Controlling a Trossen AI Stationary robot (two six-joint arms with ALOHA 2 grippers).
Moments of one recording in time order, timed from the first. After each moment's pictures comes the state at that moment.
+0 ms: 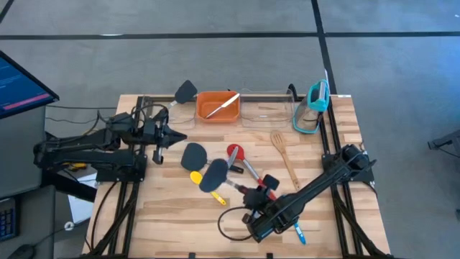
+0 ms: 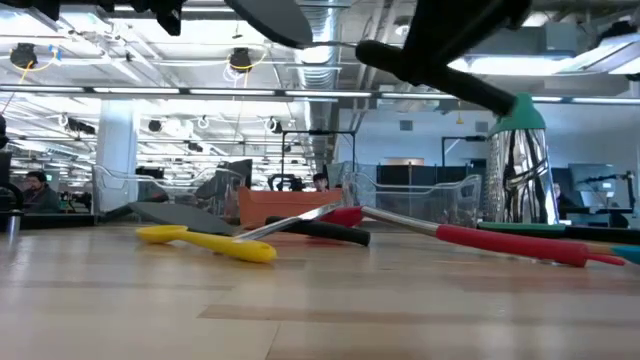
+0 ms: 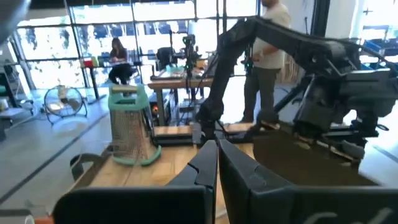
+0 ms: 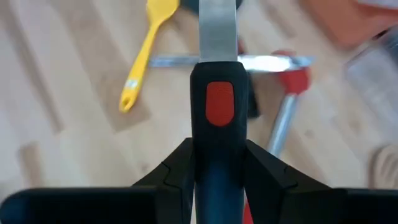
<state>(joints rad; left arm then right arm) 0.16 0.57 0.53 0.07 0.15 0.05 0.62 1.98 1.63 -1.04 0.78 0.99</state>
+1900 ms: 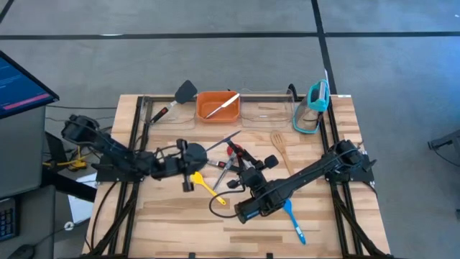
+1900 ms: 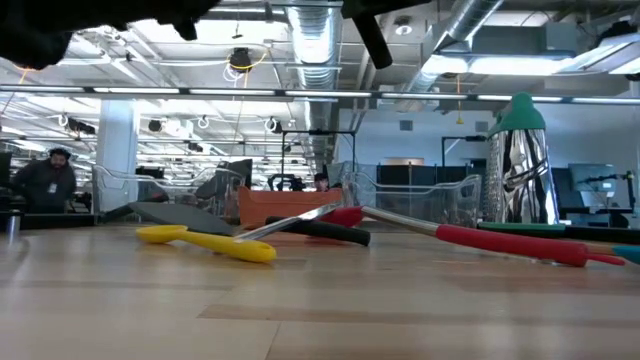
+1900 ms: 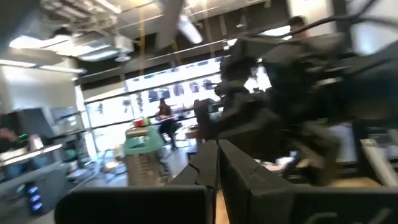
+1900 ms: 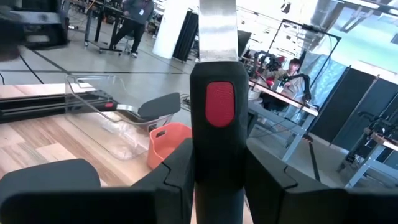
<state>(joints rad) -0.35 1.34 0.34 1.35 -0.51 0.36 0.48 1.99 1.63 -0.96 1.57 0.99</state>
